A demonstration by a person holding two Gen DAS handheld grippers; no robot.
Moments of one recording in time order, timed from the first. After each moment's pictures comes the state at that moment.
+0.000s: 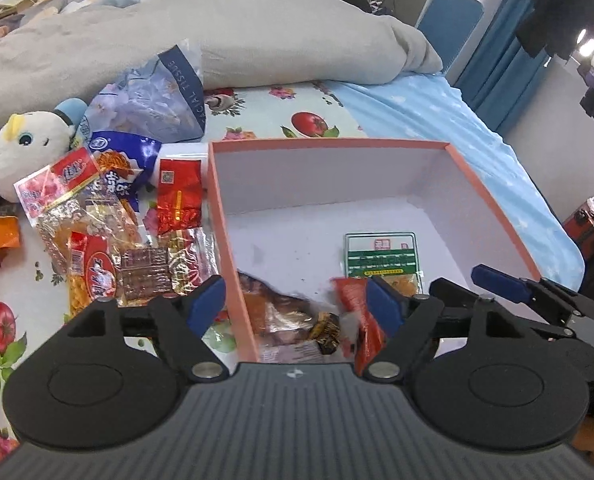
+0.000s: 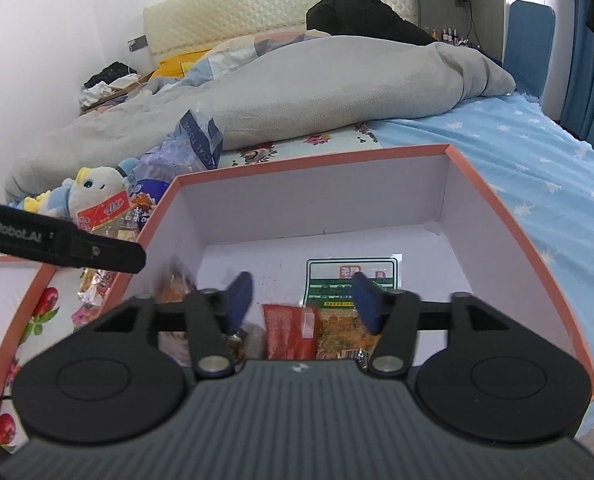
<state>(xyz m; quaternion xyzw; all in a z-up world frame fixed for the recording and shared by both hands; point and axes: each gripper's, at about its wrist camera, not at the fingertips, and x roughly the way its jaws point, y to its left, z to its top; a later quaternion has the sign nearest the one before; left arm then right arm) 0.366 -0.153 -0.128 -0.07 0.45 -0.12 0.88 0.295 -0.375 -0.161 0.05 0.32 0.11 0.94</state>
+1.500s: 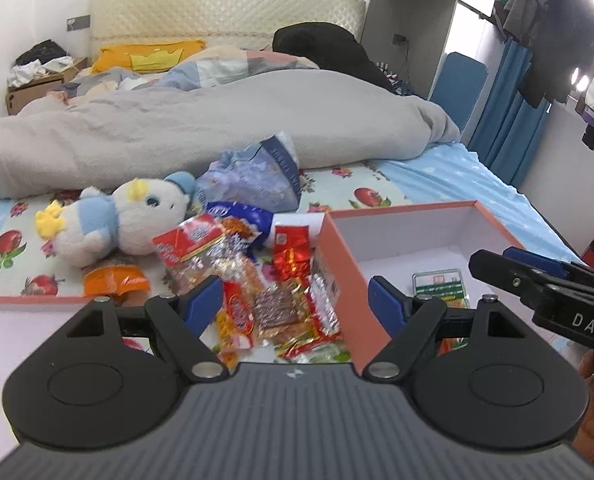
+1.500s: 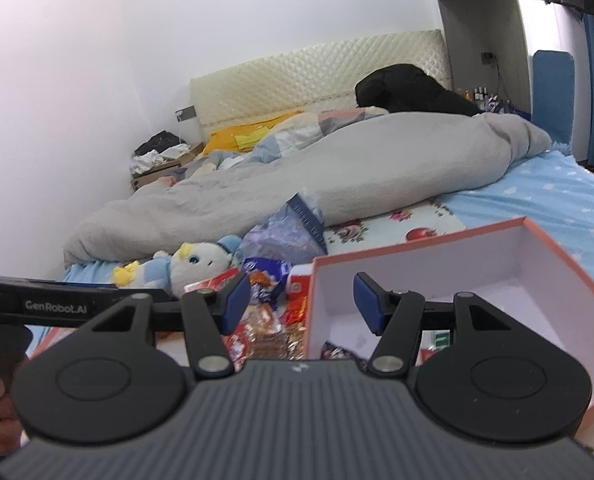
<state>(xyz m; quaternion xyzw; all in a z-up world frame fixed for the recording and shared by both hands) 0.266 -0.019 -0.069 -0.05 0.34 -0.08 0.93 0.225 -0.265 -0.092 0.09 0.22 0.15 0.96</state>
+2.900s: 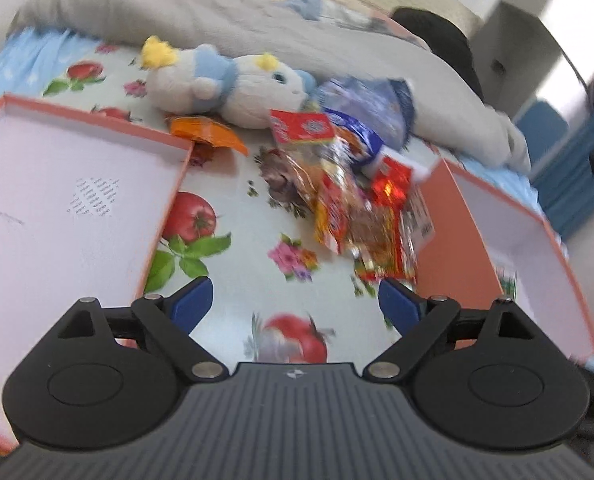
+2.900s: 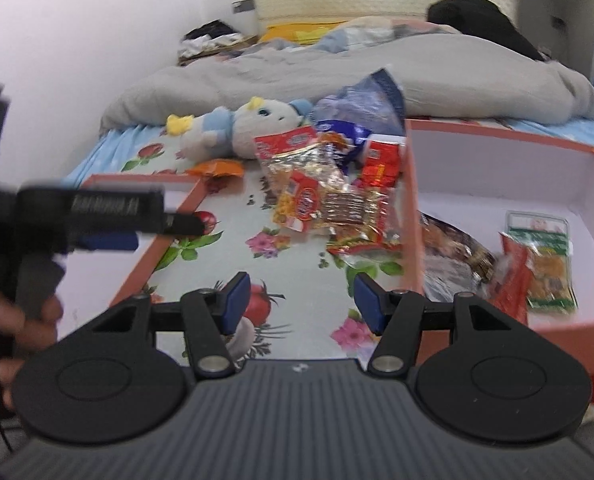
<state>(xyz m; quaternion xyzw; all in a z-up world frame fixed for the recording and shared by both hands) 0.225 0.070 -0.179 -0.23 0.39 0.02 0.89 0.184 -0.182 -0.165 -0.03 0.32 0.23 0.92</state>
